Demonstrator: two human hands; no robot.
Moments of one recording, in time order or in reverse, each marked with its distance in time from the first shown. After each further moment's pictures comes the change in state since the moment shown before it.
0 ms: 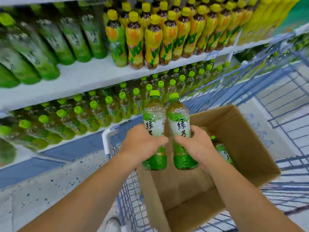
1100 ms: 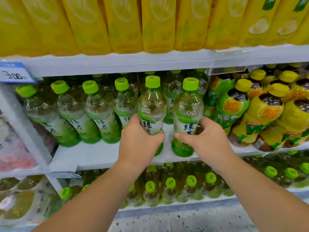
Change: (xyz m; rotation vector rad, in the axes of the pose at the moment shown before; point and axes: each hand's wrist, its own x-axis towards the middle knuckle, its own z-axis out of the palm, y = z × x) left_hand 0.195 -0.051 -0.287 -0.099 0.751 0.266; right_hand 0.192 -0.247 0.255 -0.007 -0.143 -0.598
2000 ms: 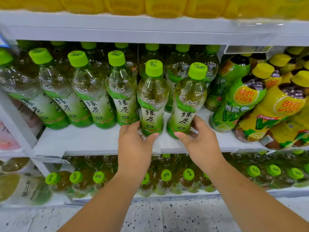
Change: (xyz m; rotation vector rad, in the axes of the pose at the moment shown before) left_hand -0.012 -0.068 0.045 0.060 0.160 -0.040; right_hand 0.018 0.070 0.030 -0.027 -0.060 -0.057
